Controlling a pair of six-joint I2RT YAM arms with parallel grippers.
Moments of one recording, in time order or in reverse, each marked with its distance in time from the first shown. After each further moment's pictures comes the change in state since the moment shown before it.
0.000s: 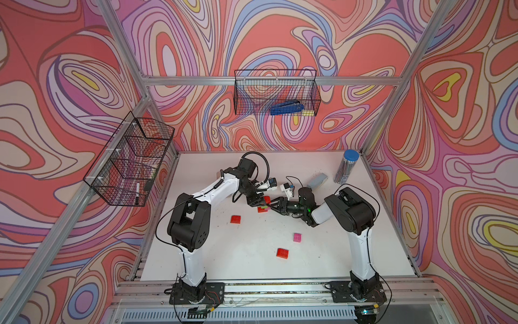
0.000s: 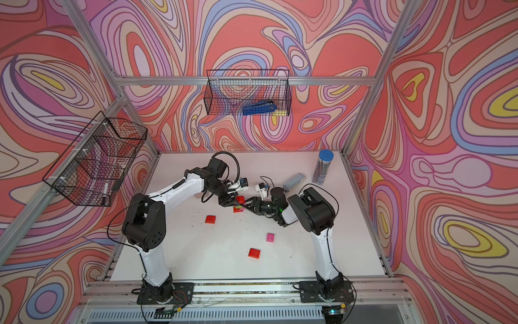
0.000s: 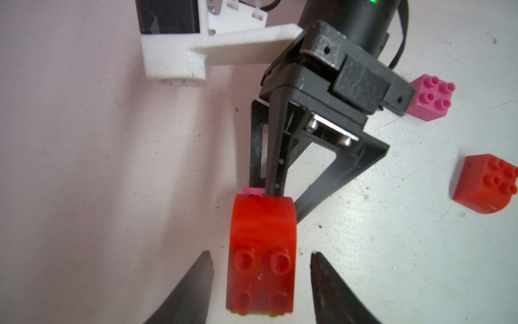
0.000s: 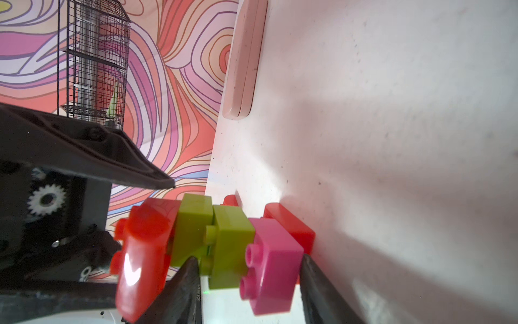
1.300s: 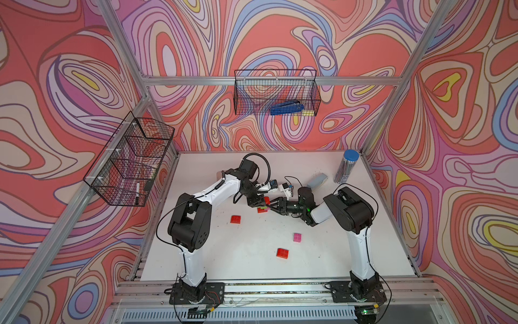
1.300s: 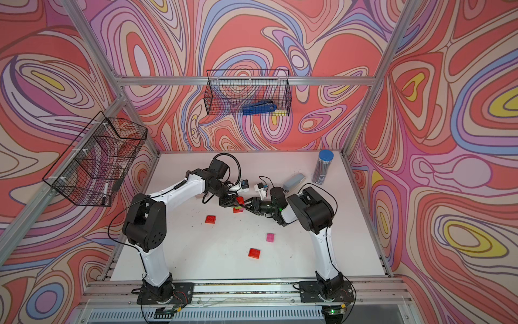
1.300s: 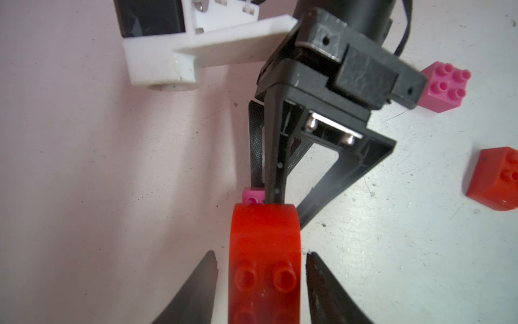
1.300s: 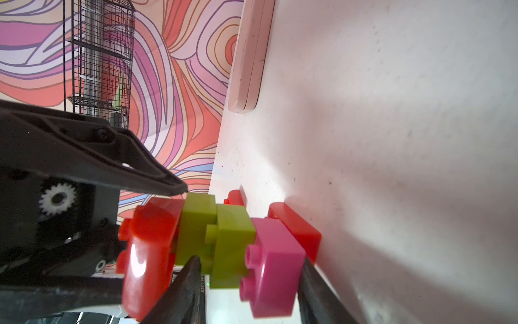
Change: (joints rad) left arm -0.014 0.000 -0.017 0.018 -0.029 0.008; right arm 0.005 0.017 0.024 -0.007 -0.047 -0.015
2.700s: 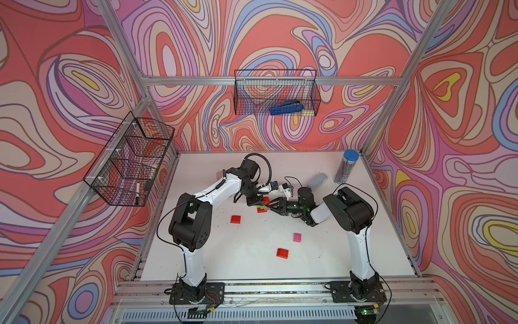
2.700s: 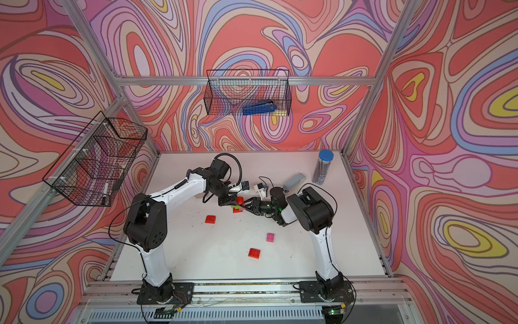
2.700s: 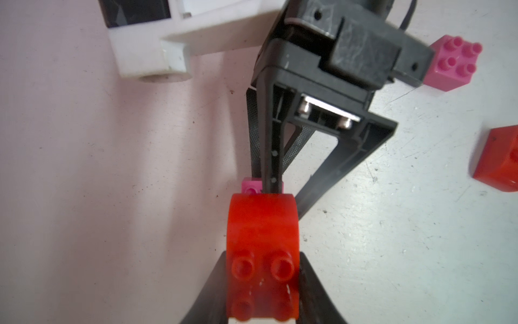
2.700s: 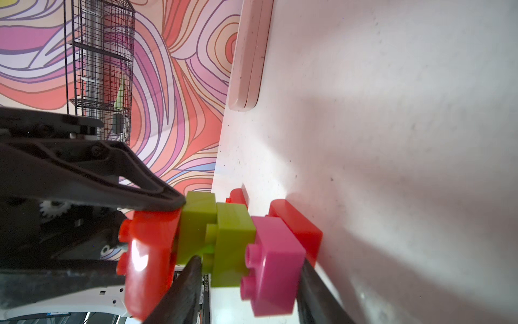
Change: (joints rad) left arm -0.010 0.009 0.026 -0.052 -0.056 0.045; right arm 0.000 0.002 -0.002 0.017 -0.007 0.030
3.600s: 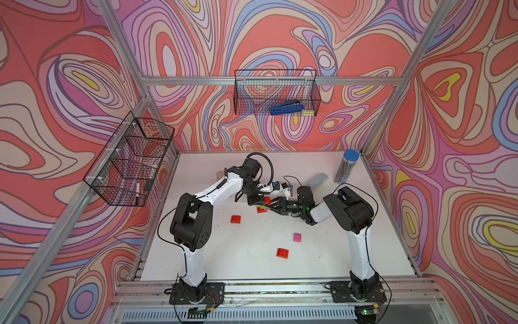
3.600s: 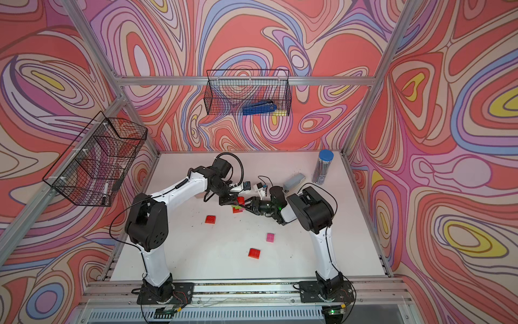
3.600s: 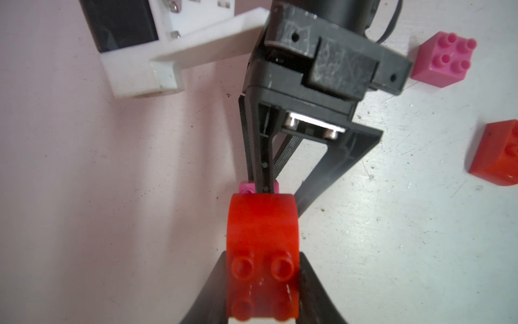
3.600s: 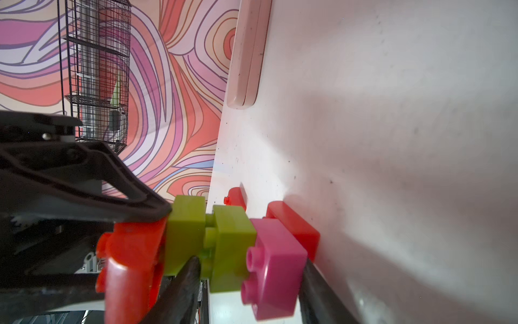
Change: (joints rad) left arm -0.017 0.006 0.045 -0.047 -0.026 0.022; right arm 0.000 0.000 0.022 -0.045 -0.014 -0.024
